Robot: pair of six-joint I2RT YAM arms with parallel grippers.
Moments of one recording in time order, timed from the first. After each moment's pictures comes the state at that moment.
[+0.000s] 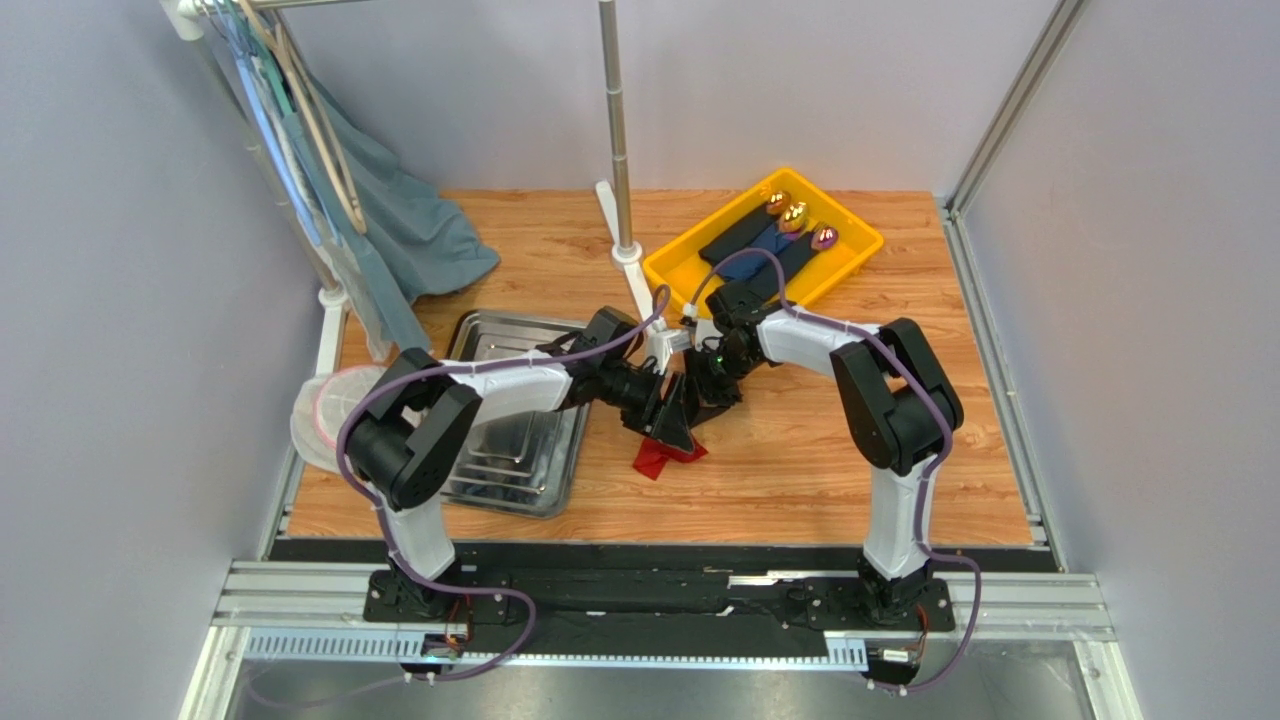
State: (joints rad) left arm -0.69 1.80 1.00 -0.09 0.77 -0.35; right arm 0.48 1.97 1.24 -0.57 -0.55 0.30
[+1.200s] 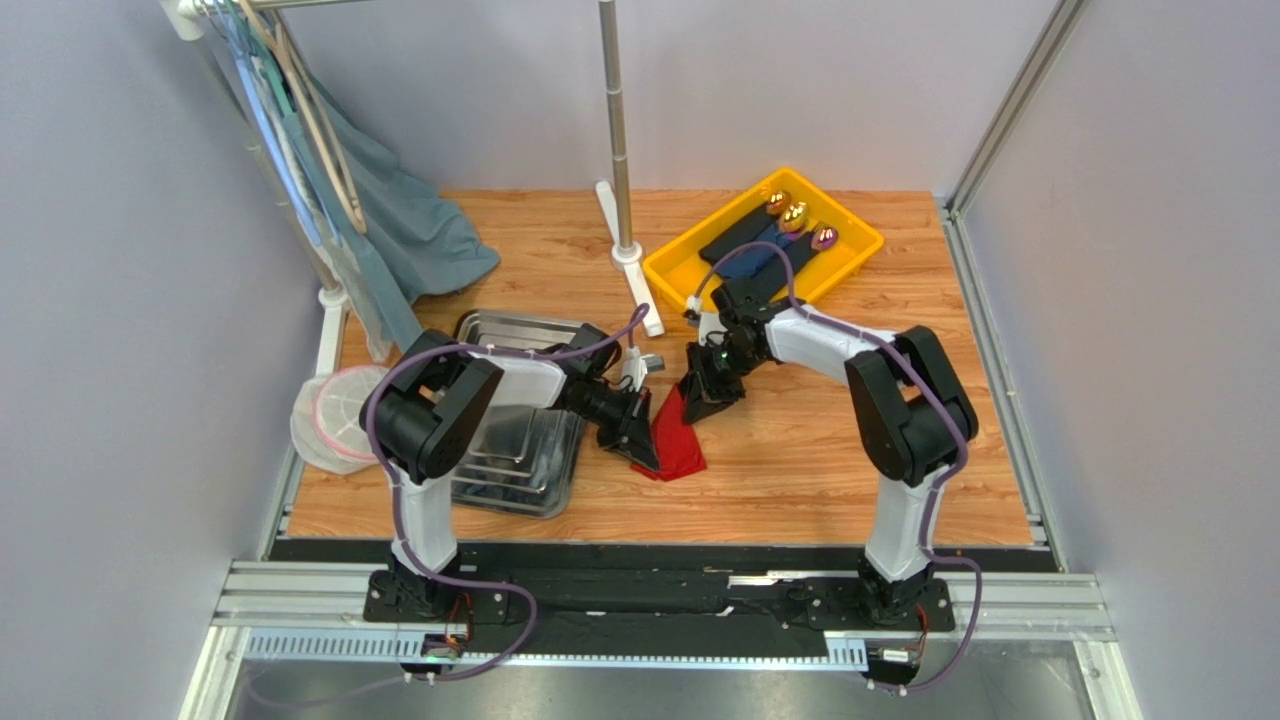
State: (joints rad) left arm -0.59 1.92 0.95 -0.17 0.89 -0.35; right arm 0.48 1.93 1.23 -0.59 -0.55 0.30
